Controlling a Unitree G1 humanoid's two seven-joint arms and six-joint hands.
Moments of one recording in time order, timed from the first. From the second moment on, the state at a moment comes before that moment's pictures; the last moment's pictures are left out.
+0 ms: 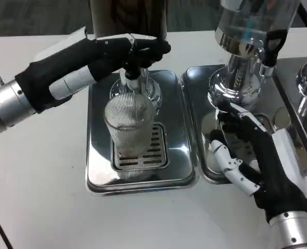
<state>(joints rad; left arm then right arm) -0.69 0.48 0.11 0.82 -0.27 -0.68 -1.13 0.24 -0.10 0.19 -0.27 -0.48 -0.02 -0.14</state>
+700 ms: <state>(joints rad) -0.67 0.50 0.08 0.82 -0.23 -0.82 -1.08 0.13 -0.12 0.19 -0.24 -0.35 0.06 0.05</state>
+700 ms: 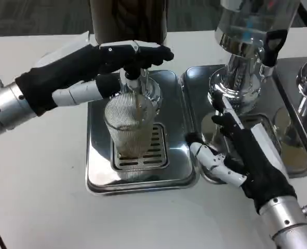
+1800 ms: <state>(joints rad) -0.66 0.54 0.02 0.82 -0.18 -0.93 -0.98 -0.03 -0.13 0.22 -0.15 -0.28 0.15 0.18</state>
